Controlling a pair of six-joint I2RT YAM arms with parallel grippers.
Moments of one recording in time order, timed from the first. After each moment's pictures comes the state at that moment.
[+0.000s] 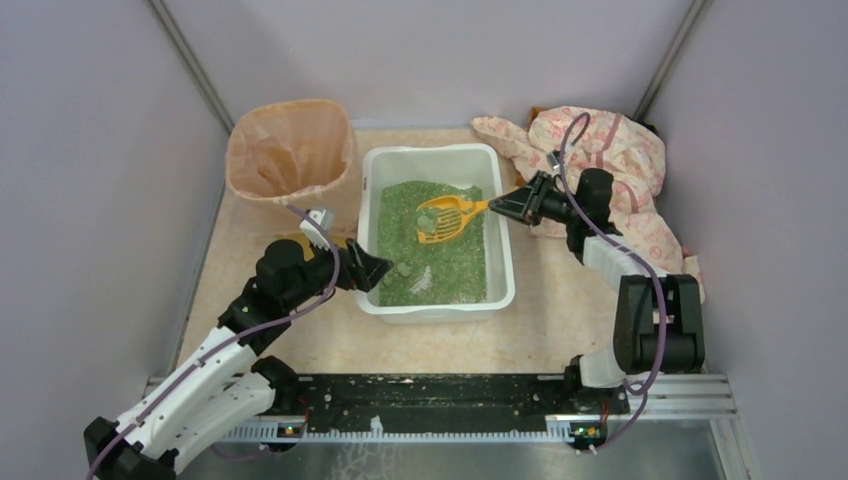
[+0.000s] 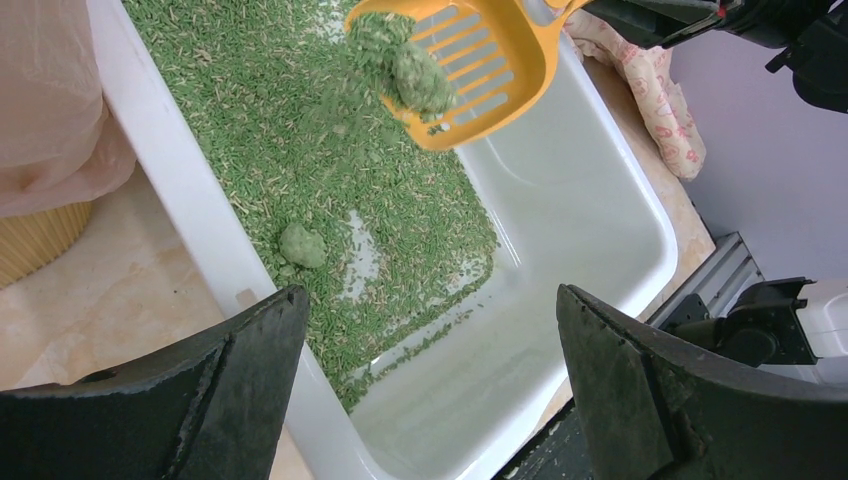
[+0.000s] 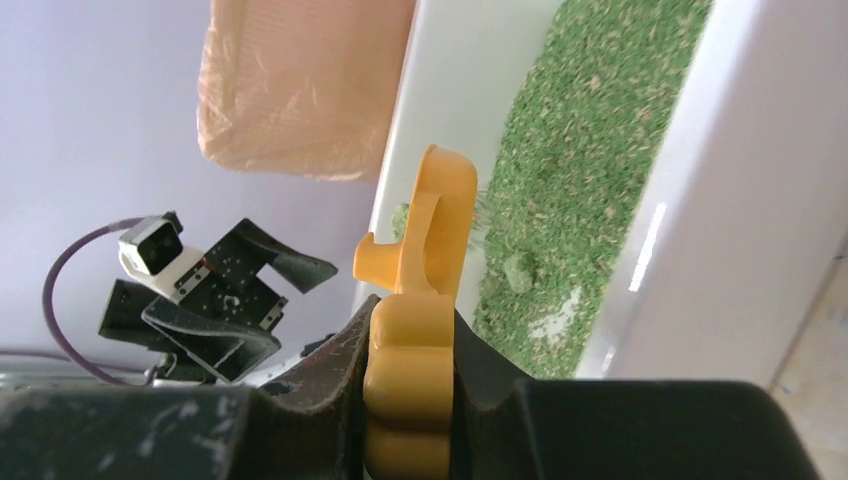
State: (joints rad) left arm -0.62 0.71 0.58 -0.12 0.12 -0.50; right arm 0.04 1.45 0.77 0.44 -1.01 0.96
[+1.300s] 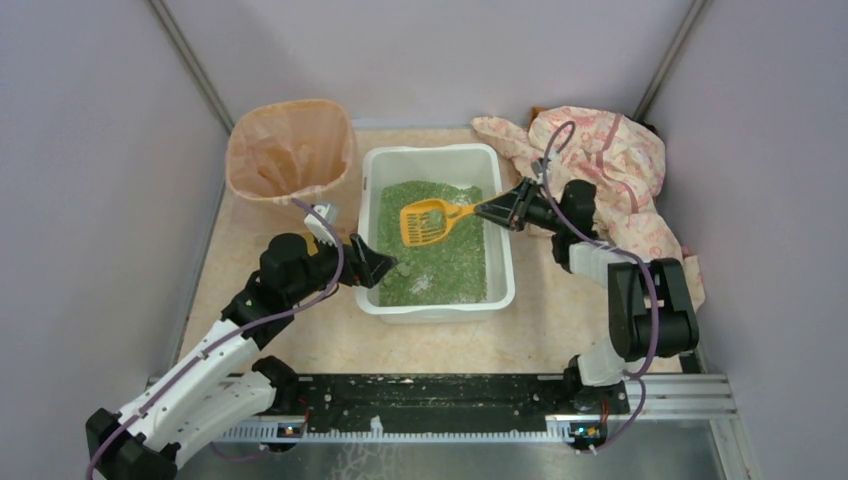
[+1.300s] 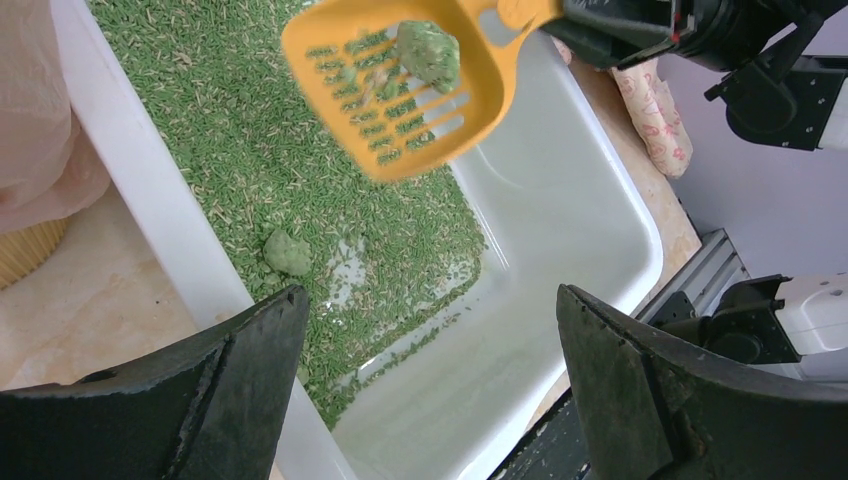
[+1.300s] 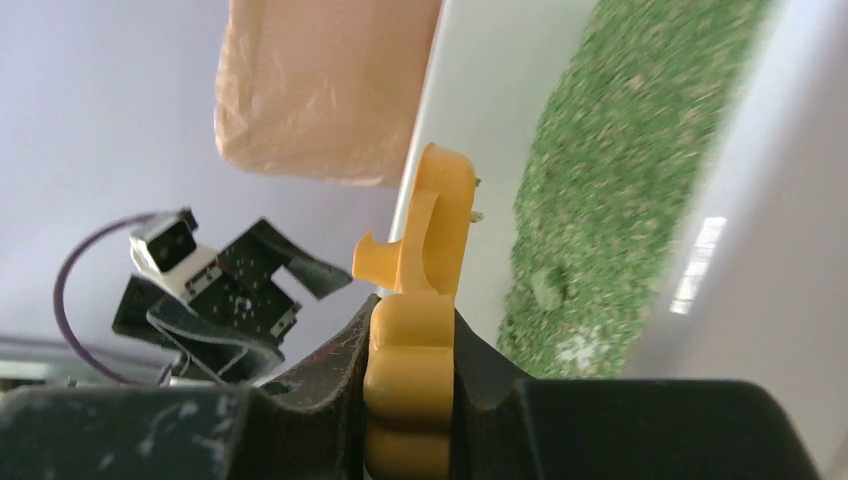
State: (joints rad) left arm -0.62 0.76 0.61 -0.11 0.15 -0.52; right arm 0.05 1.53 0.68 0.77 -0.97 1.15
